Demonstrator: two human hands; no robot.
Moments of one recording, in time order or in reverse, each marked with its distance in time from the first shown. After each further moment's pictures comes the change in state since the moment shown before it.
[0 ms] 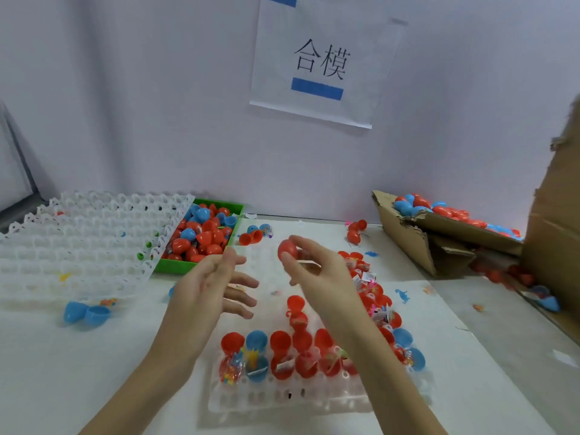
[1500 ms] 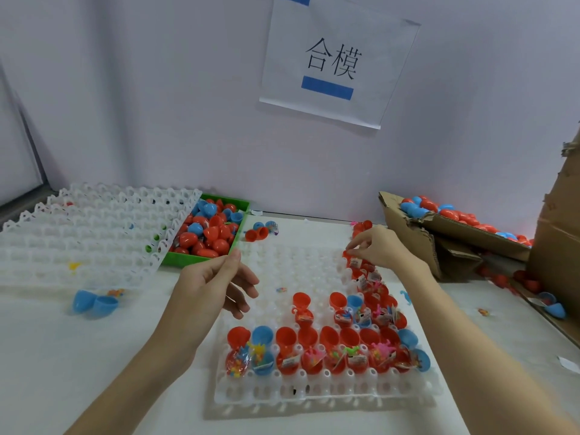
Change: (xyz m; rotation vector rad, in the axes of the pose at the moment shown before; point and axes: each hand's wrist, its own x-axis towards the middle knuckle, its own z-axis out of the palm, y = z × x) left_hand 0.003 0.000 -0.010 0.046 -0.061 0.026; right_hand 0.126 0.057 -0.122 -1.029 -0.147 0.054
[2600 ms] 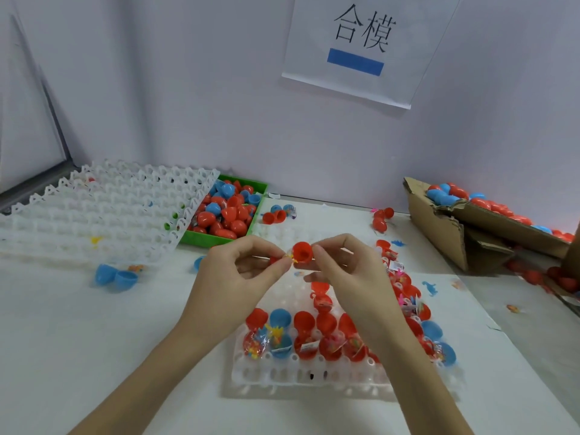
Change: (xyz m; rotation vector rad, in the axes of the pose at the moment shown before) left_hand -0.005 -0.007 0.006 0.248 0.038 0.197; right_hand -0.142 -0.142 0.030 1.081 0.122 -0.052
